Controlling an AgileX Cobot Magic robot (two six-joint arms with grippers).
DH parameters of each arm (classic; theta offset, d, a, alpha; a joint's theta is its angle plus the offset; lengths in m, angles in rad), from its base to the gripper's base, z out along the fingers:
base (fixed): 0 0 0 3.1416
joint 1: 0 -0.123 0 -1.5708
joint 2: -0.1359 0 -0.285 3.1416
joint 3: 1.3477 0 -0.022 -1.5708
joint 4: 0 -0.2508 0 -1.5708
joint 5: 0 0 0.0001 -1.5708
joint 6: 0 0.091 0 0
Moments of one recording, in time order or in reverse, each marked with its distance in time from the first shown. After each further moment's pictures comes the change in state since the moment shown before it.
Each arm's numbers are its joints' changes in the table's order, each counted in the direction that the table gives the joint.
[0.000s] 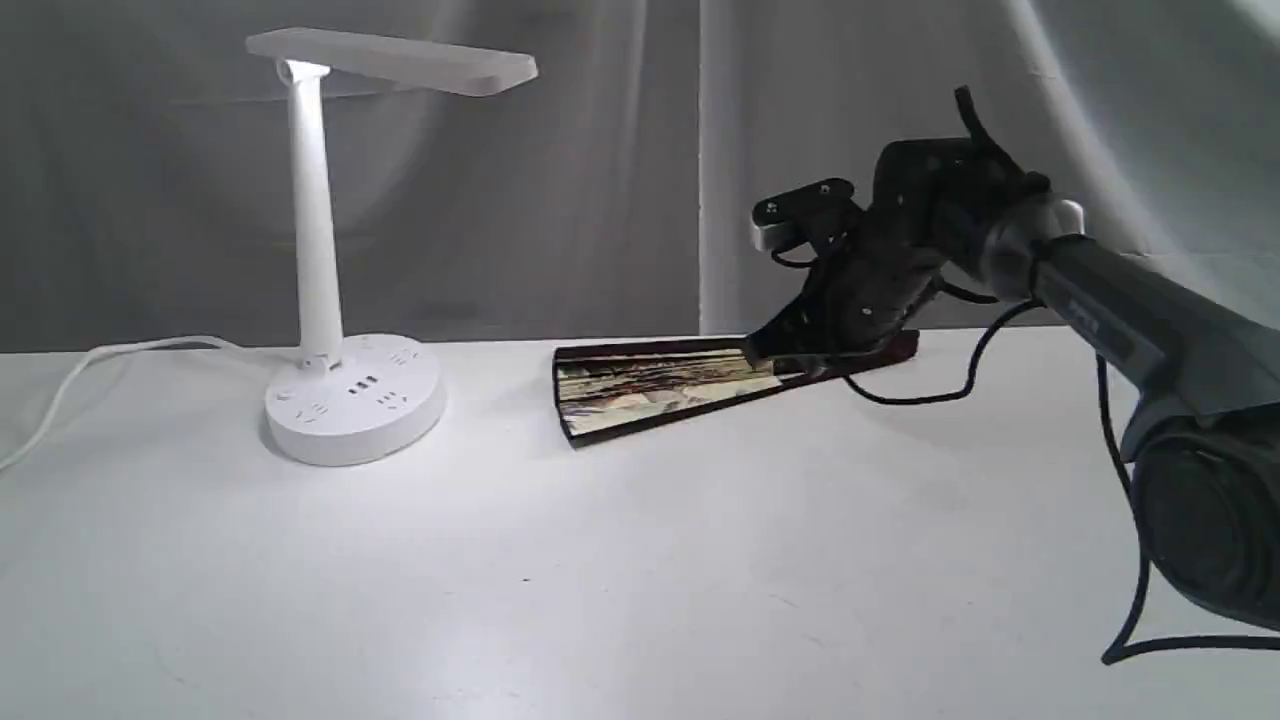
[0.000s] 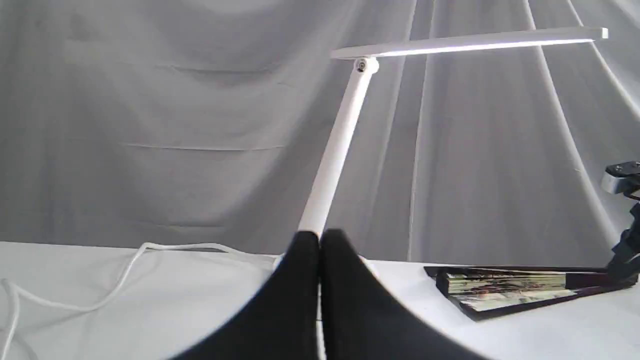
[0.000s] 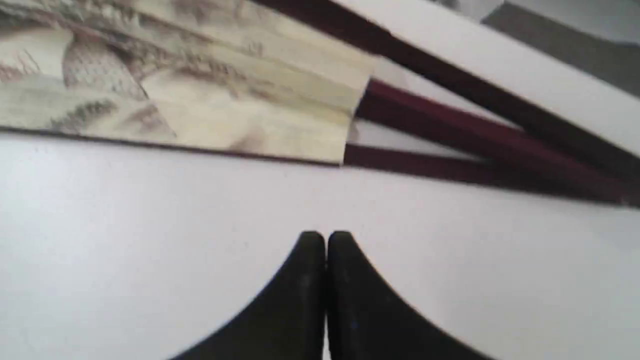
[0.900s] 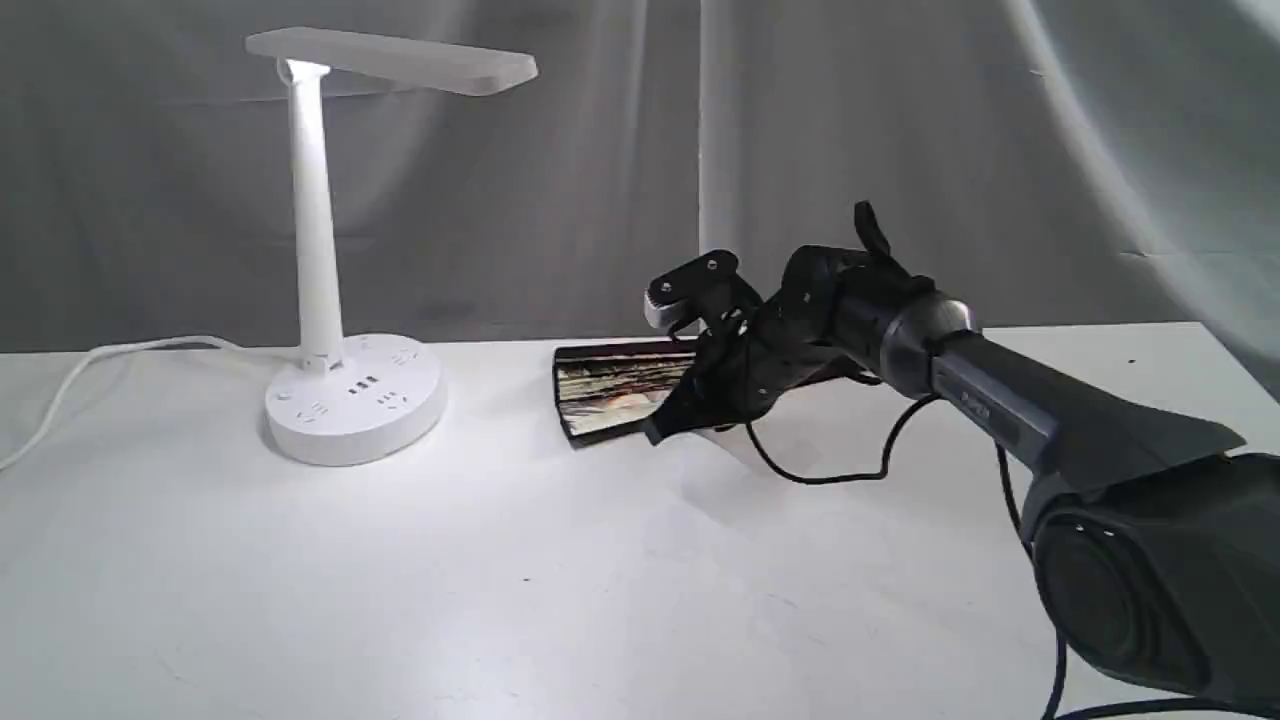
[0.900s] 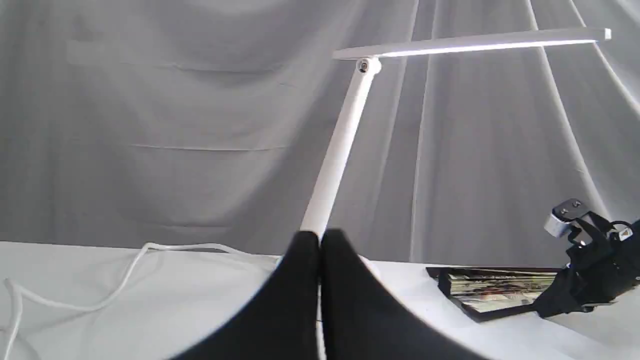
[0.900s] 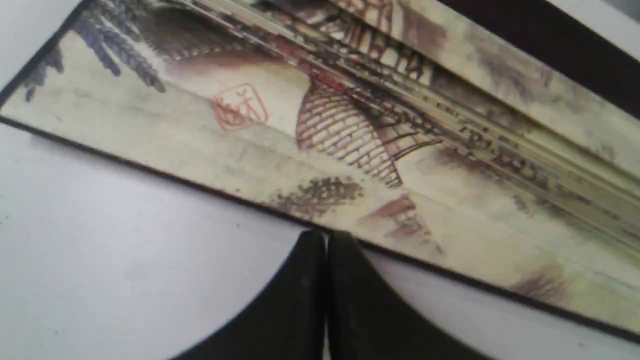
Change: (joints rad) left arm 0.000 0.000 0.000 0.000 0.005 0.000; right arm -0.094 -0.128 0.000 -0.215 0.228 -0.258
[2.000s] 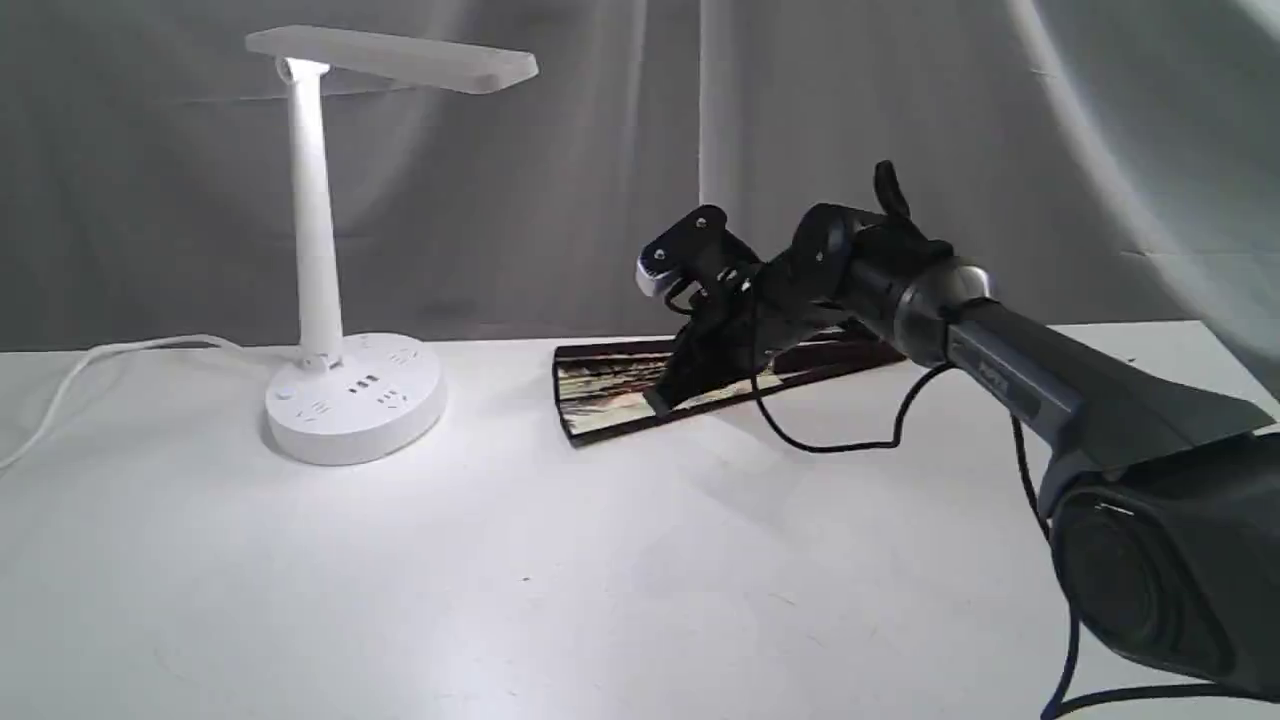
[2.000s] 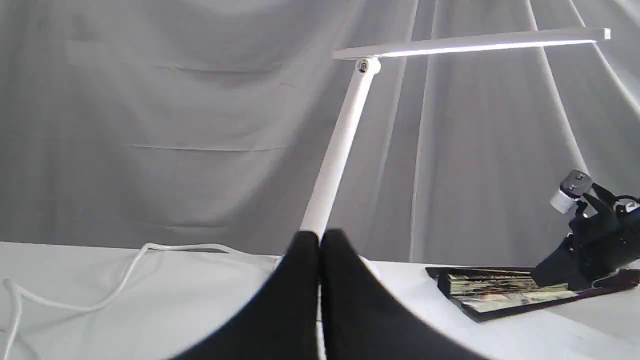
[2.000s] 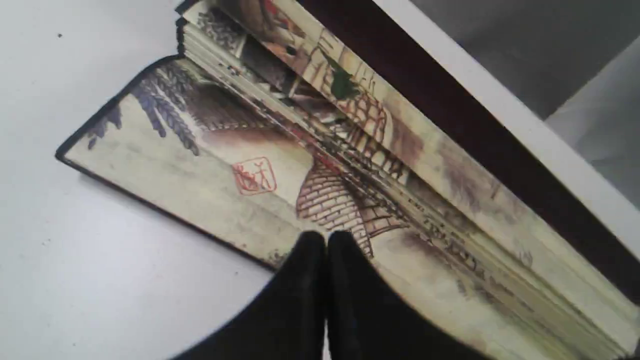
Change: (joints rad) left arm 0.000 0.000 0.000 0.000 0.000 0.000; right arm 0.009 0.044 -0.006 -0.065 0.031 -0.213
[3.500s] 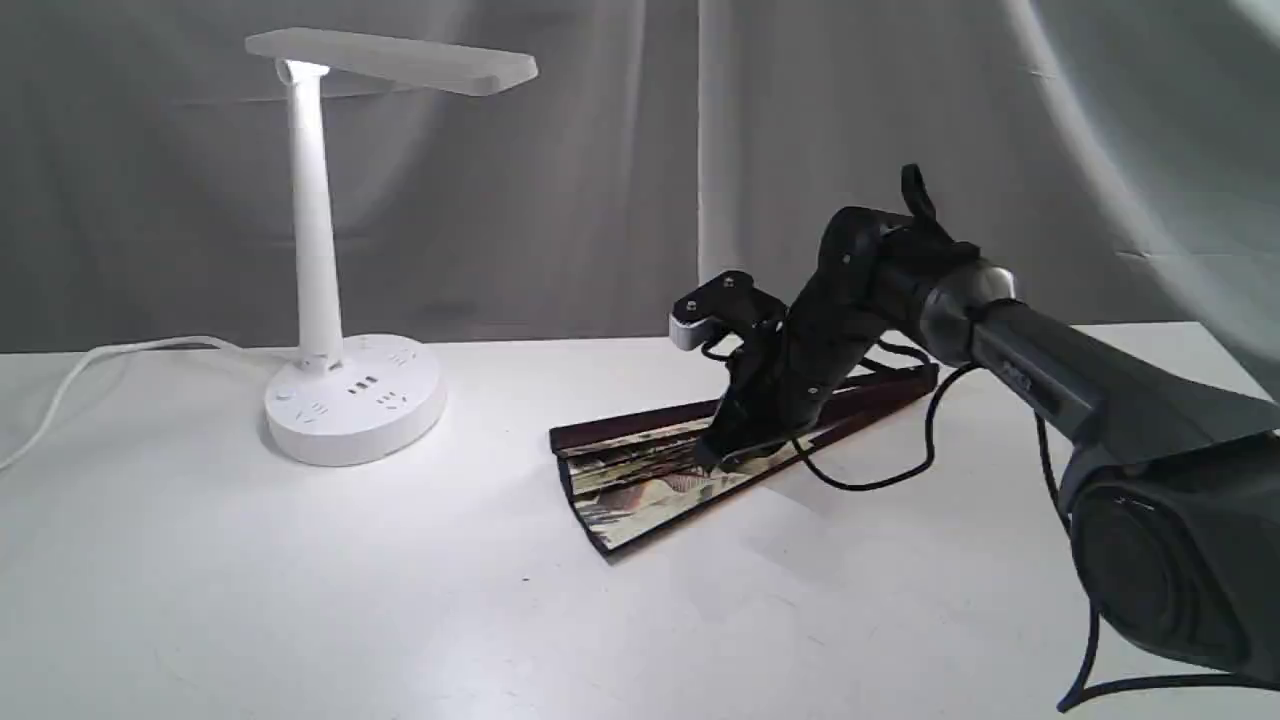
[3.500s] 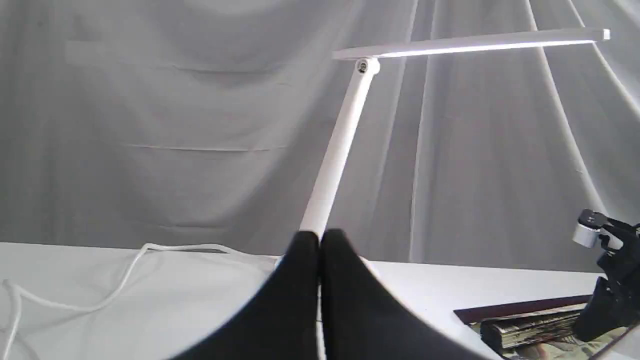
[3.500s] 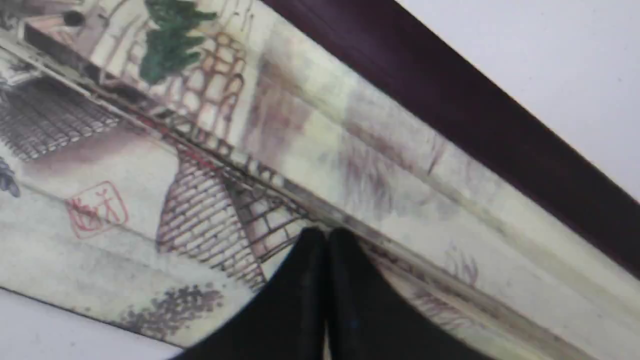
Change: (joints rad) left arm 0.000 0.000 0.000 0.000 0.000 0.000; right arm 0.041 -0.020 0.012 0.044 -0.355 0.071
